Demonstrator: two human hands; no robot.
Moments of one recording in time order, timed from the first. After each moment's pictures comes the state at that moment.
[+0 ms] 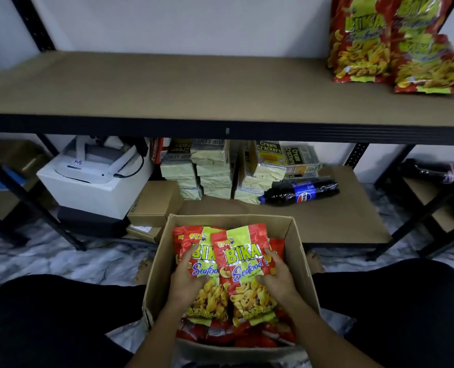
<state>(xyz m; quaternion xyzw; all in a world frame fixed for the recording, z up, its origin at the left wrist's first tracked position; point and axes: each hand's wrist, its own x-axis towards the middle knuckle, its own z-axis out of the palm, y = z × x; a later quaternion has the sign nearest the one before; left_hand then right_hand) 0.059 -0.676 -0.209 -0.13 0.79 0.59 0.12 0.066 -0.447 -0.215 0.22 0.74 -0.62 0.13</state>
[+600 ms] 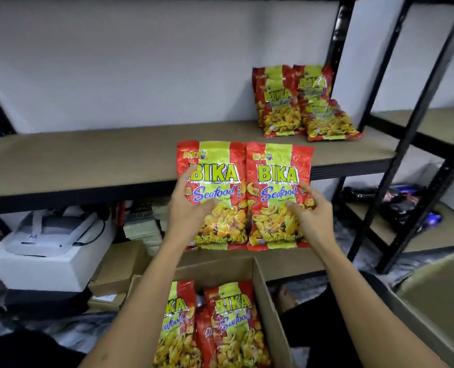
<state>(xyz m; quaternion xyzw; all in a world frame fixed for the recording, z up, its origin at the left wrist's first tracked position) -0.004 -0.607 0.026 0.07 0.75 0.65 -0.09 0.029 -0.358 -0.012 0.13 0.75 -0.60 -0.22</state>
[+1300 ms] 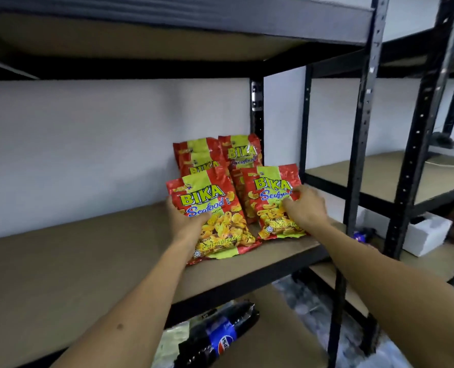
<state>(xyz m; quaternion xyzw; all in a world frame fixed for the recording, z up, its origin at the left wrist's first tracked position) -0.171 -0.373 0.105 0.08 0.70 0.71 -0.03 -0.090 -0.127 0.104 0.30 0.86 -0.31 -0.28</state>
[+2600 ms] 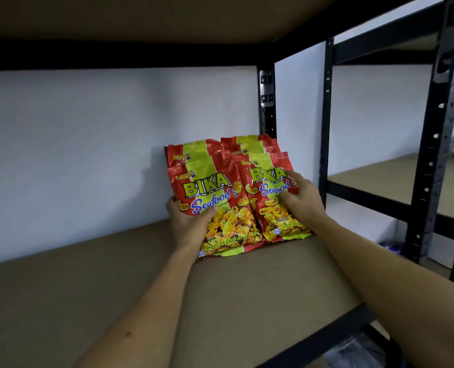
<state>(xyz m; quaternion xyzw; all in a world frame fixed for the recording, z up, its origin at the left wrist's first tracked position) -0.335 -0.269 0.102 0.11 0.68 0.72 -0.11 -0.257 -0.029 0.116 0.15 0.84 -0.38 -0.37</state>
